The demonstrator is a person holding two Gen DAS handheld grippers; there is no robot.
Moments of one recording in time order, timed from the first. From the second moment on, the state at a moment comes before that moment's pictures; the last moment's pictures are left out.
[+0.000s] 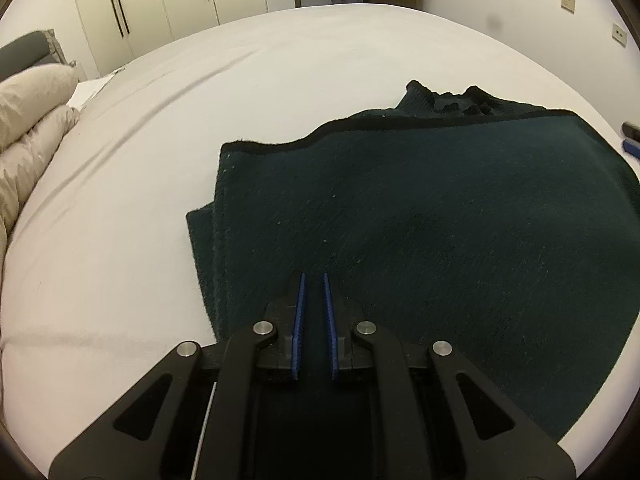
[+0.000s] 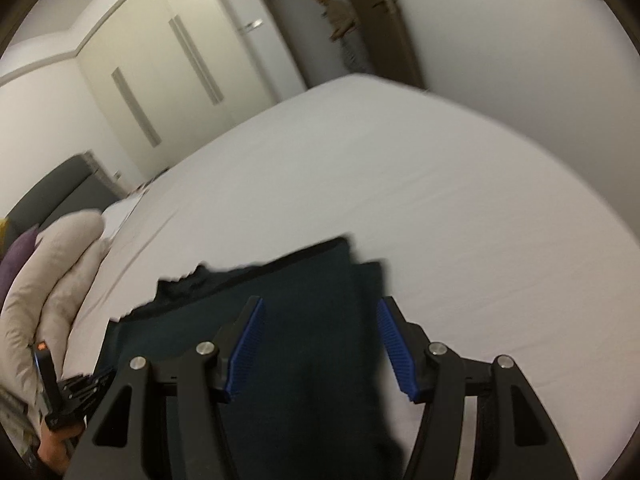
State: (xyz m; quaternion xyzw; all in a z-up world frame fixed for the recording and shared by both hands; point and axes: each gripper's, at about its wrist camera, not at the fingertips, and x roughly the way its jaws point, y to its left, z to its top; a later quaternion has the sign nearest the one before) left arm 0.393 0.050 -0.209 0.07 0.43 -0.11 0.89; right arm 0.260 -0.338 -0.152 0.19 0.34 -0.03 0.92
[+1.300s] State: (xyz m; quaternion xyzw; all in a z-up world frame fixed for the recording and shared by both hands) left arm 0.296 0.147 -0.150 -0.13 0.39 -0.06 0.91; right arm 0.173 -0.257 -0.139 0.20 0.32 -0.01 0.93
